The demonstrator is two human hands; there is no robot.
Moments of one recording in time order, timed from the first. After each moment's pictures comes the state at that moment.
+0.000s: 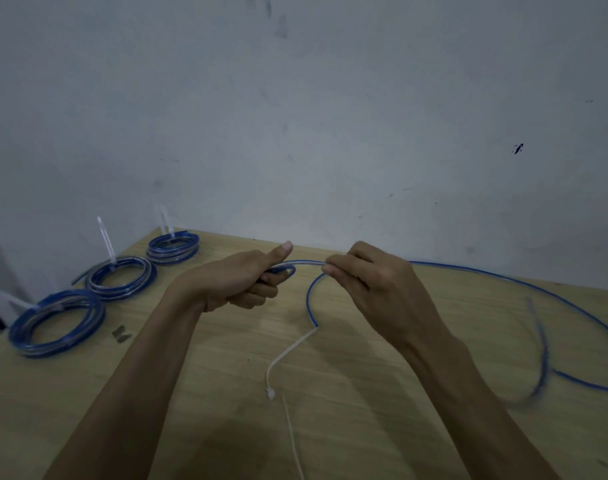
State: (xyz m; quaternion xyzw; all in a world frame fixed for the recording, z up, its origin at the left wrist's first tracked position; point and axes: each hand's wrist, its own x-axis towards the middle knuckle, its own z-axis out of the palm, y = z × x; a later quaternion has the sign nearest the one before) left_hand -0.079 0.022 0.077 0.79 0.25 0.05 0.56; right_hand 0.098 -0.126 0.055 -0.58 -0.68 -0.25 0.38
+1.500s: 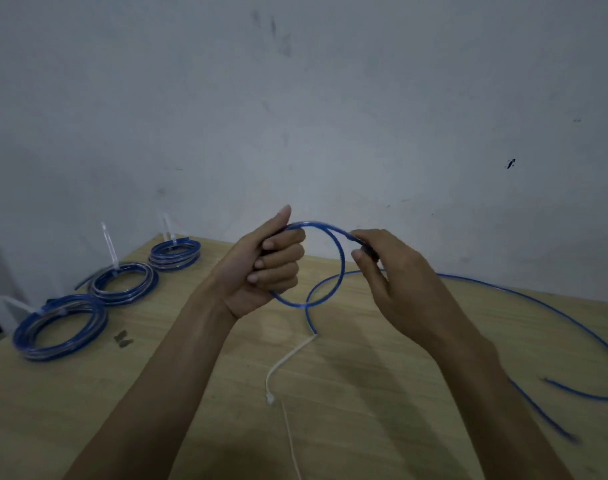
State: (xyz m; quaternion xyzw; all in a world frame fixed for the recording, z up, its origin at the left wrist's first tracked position) left_hand -0.065 0.006 0.092 0.44 -0.12 0.07 0.89; right_hand 0.102 -0.149 0.083 -0.67 -0.62 -0.13 0.39
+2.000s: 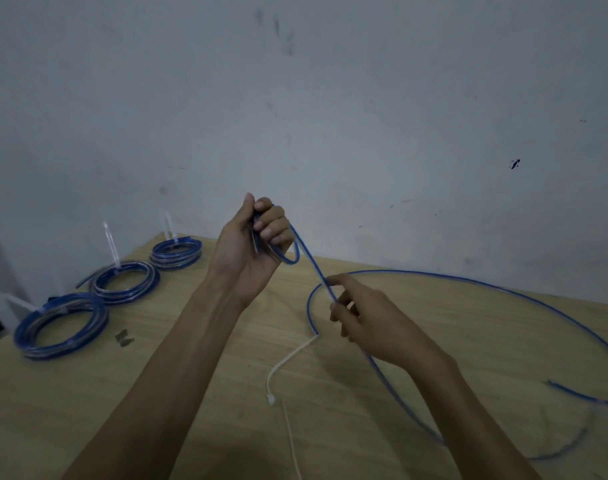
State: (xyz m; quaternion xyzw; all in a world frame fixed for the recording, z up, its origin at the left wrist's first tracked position) left_hand -0.054 0.013 0.092 0.28 -0.06 0.36 0.89; right_hand 0.093 -0.129 0.040 -0.72 -0.61 0.12 0.30
